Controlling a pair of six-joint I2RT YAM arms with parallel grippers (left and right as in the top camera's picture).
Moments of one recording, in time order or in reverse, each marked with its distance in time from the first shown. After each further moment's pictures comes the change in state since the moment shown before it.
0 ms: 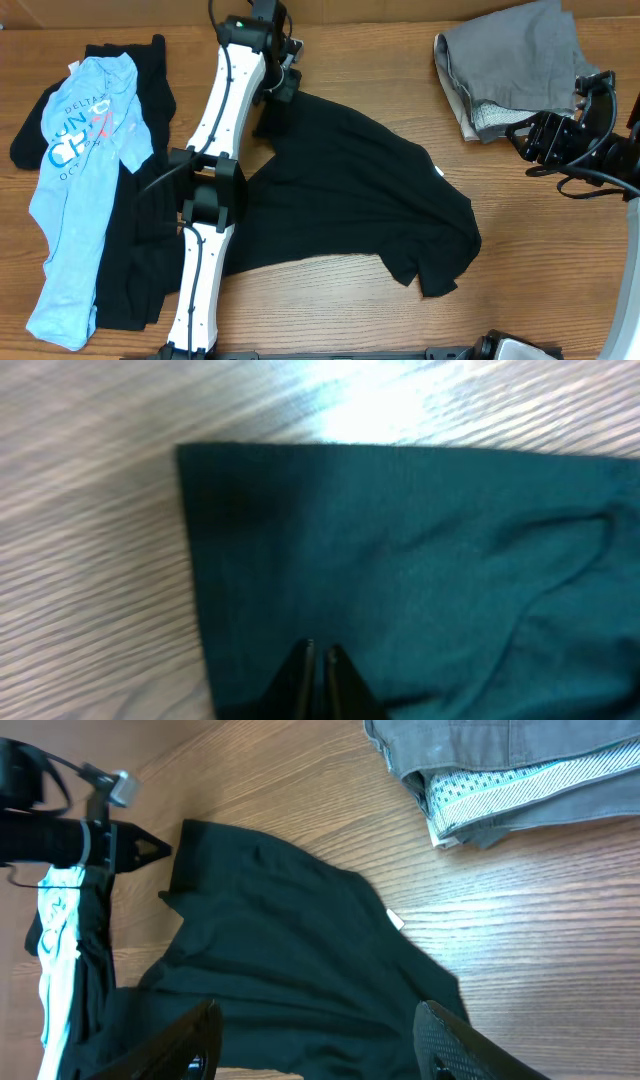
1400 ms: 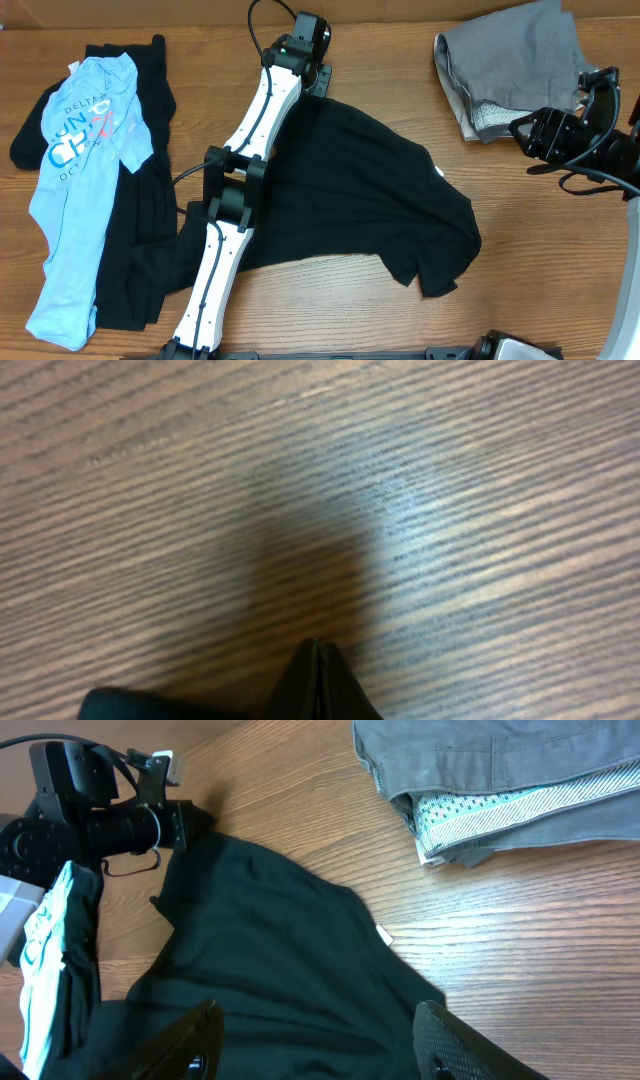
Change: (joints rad) left arm -0.100 0.148 0.004 0.438 -0.153 -0.145; right arm 0.000 0.002 0.000 0.039 0.023 0.000
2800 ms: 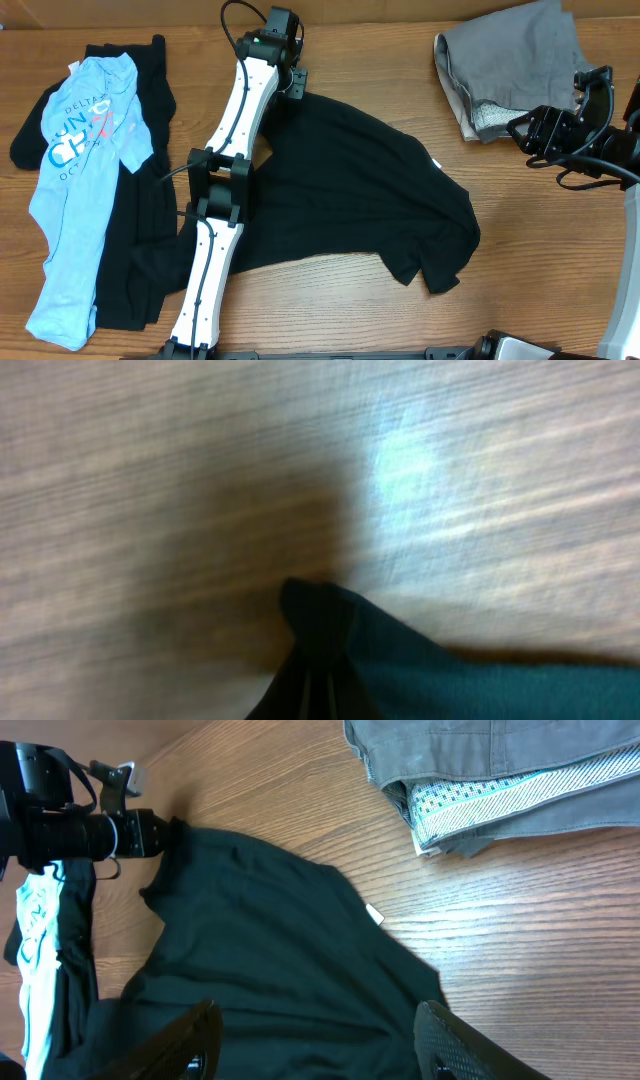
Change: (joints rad) left arm 0.087 0.032 0.125 -0.248 0.050 -0.023; right arm 0.000 0.047 0.000 0.000 0.003 0.000
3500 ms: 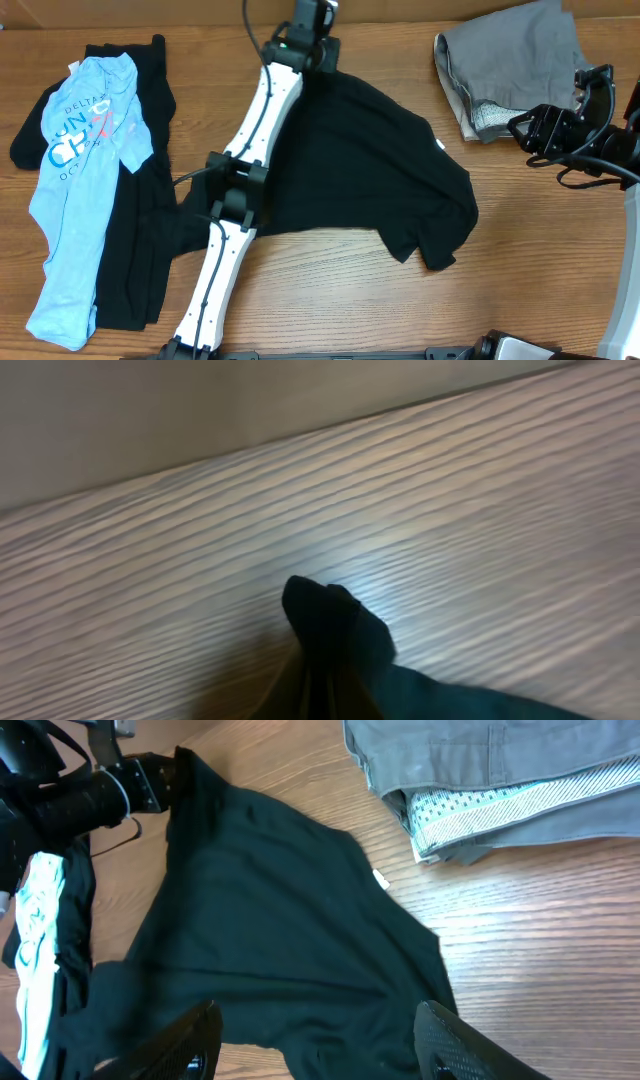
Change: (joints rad) left arm -0.102 0.004 0.039 0.402 0.000 -0.004; right arm 0.000 0.000 0.000 0.016 0.000 0.000
